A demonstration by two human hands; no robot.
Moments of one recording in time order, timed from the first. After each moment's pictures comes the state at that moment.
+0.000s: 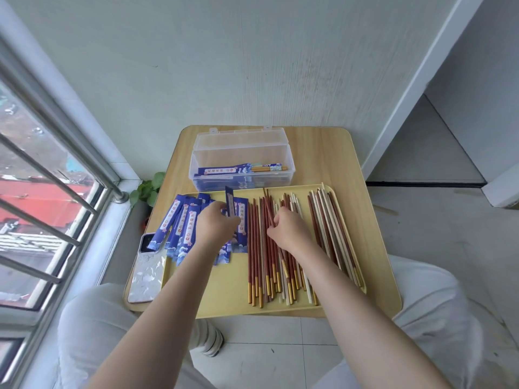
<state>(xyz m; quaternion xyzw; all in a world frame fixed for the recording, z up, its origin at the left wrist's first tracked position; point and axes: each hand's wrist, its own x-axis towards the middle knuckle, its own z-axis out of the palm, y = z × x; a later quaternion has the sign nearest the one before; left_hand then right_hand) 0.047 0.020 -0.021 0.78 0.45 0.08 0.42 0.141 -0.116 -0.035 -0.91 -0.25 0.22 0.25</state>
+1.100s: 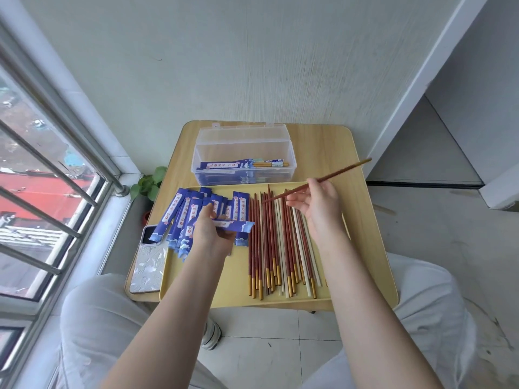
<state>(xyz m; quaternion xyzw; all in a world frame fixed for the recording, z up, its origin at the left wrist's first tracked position) 0.034 0.001 -0.008 0.09 0.53 0.24 0.81 0.154 -0.139 0.015 -0.60 0.02 0.21 0.77</state>
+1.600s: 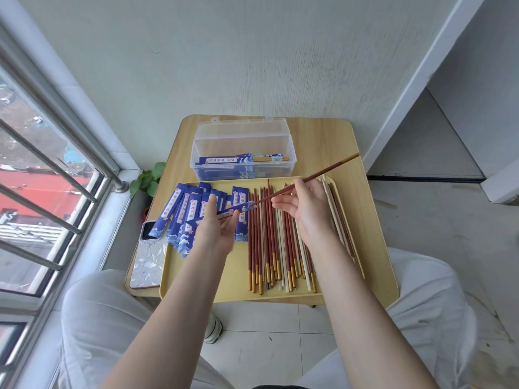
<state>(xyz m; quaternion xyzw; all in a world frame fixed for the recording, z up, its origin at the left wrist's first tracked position) 0.032 -0.008 -0.008 0.14 0.53 0.24 0.80 0.135 -0.133 0.008 -0.58 -0.01 0.25 0.77</state>
